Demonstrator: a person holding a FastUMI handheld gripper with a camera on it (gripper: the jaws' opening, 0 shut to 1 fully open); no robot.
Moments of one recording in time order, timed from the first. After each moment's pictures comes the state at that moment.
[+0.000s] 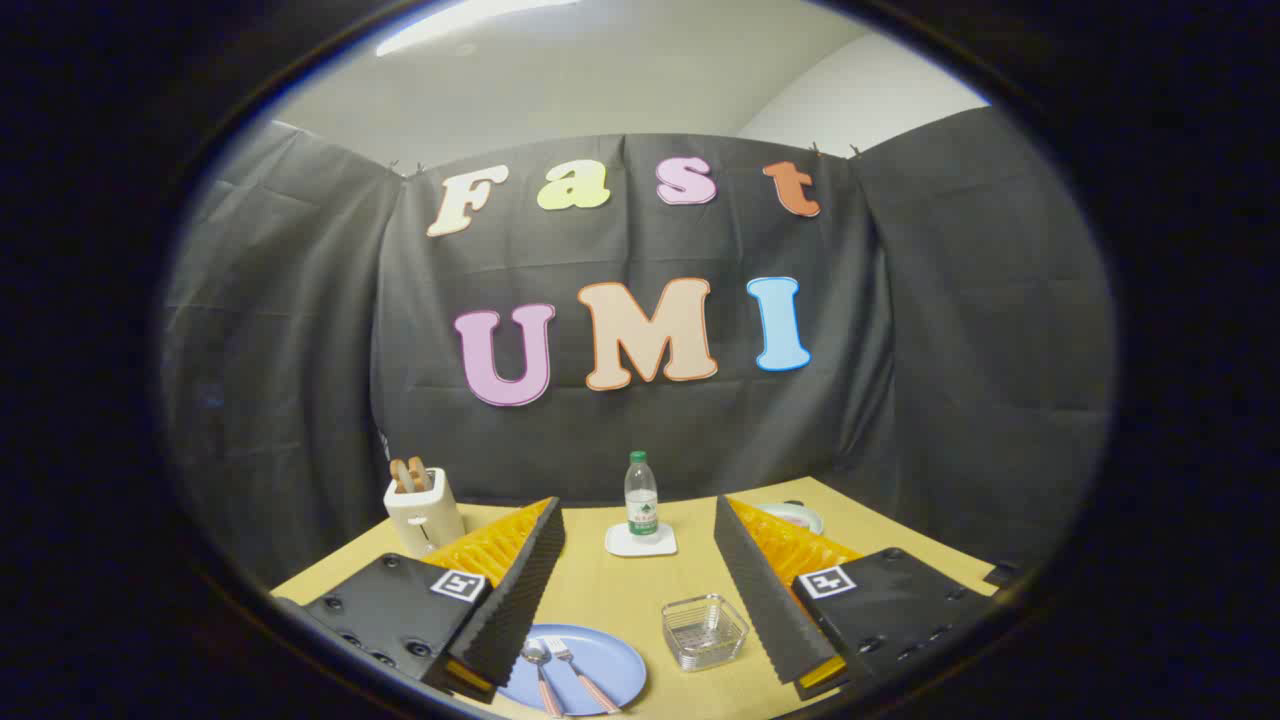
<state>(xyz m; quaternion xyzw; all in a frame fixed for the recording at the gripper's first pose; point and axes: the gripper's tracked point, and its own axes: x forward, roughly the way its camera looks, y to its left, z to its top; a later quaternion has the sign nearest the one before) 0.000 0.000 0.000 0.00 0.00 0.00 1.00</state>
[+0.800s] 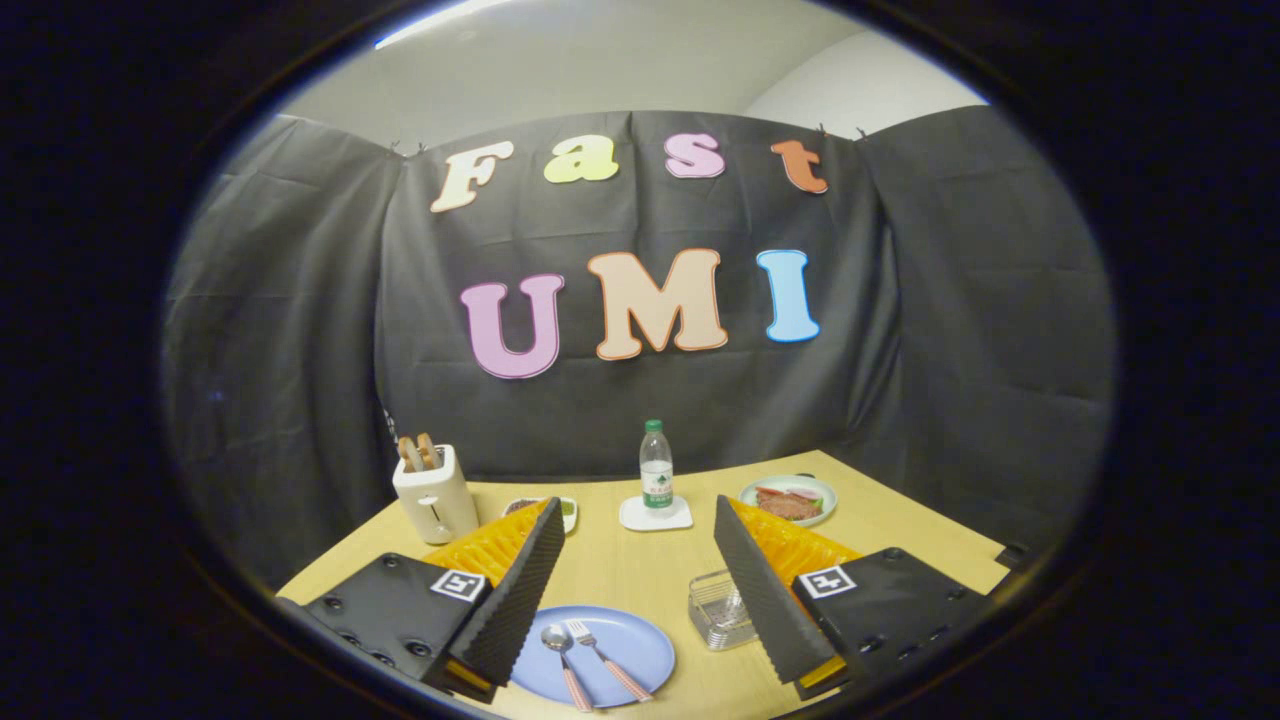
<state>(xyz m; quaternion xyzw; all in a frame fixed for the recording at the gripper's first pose) -0.001 0.028 -0.029 0.00 0.04 0.00 1.00</state>
